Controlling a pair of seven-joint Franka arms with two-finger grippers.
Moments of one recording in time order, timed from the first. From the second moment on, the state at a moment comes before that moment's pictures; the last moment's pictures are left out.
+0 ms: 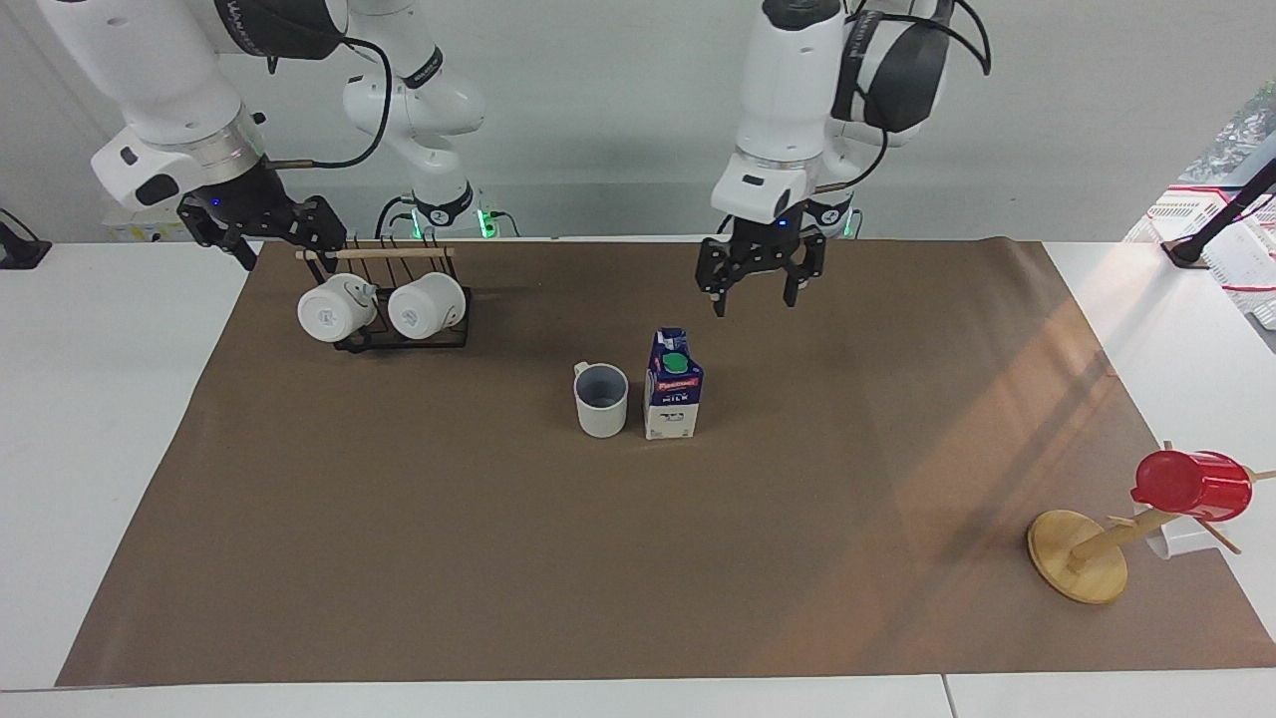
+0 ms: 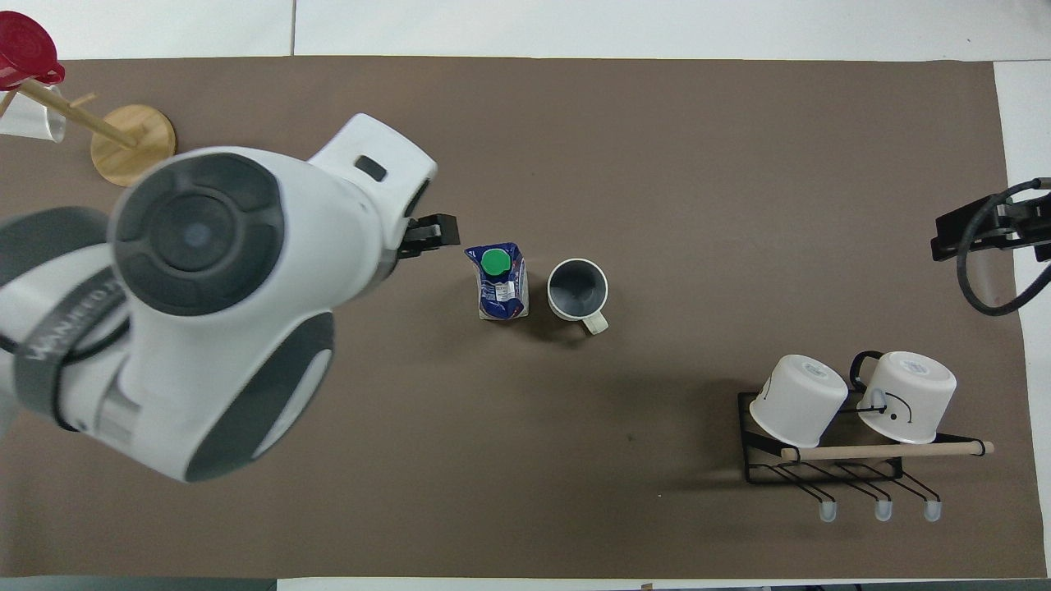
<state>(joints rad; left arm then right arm) -0.49 0.02 -0.04 -1.68 0.08 1.88 -0.61 -0.03 0.03 0.01 -1.50 -0.04 1.43 0.03</state>
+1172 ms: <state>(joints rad) -0.08 -0.01 -0.02 -1.61 0.02 1.63 -0.03 -0.03 0.03 0.01 -1.50 -0.04 1.43 0.03</state>
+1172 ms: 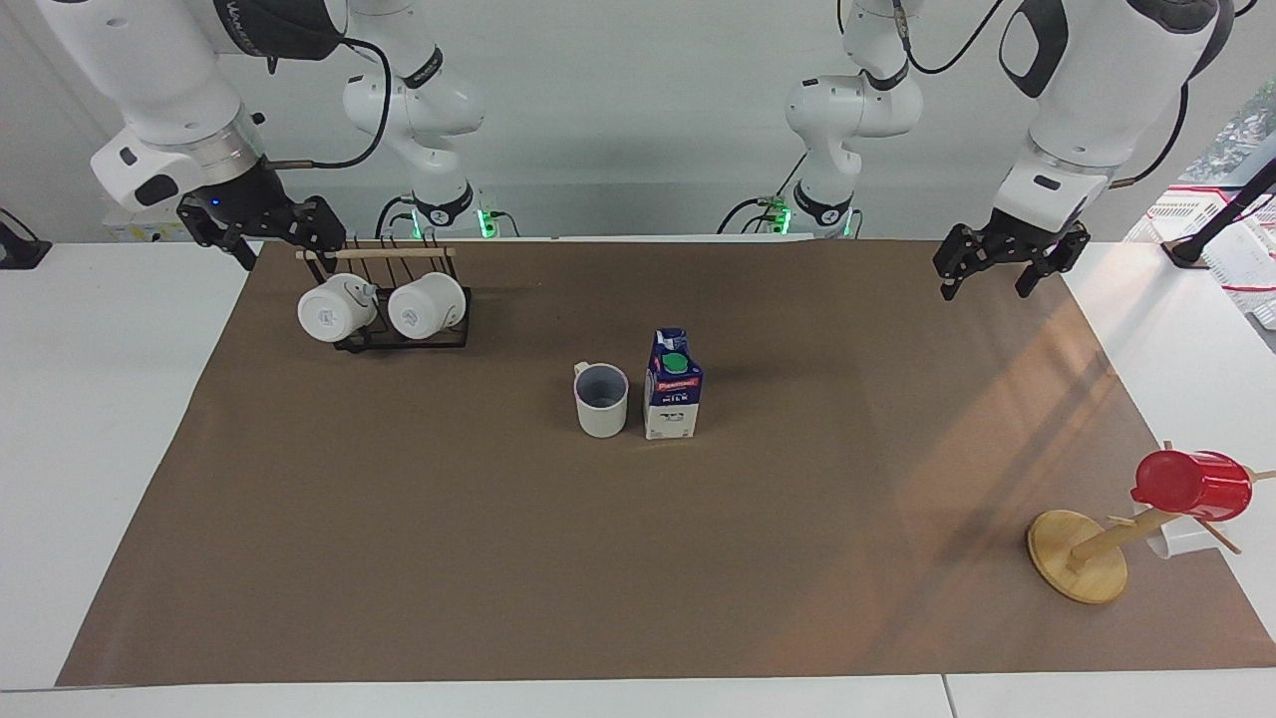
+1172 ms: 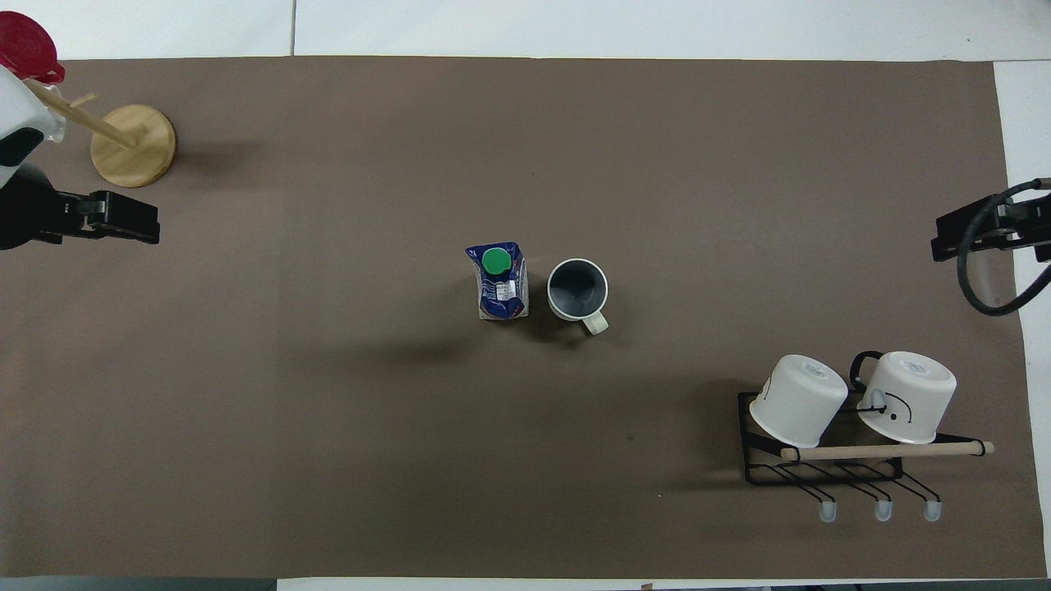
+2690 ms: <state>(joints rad) -0.06 -0.01 -0.02 -1.57 0.01 1.55 0.02 -0.03 0.03 0.01 -1.50 -0.02 1.49 0.03</state>
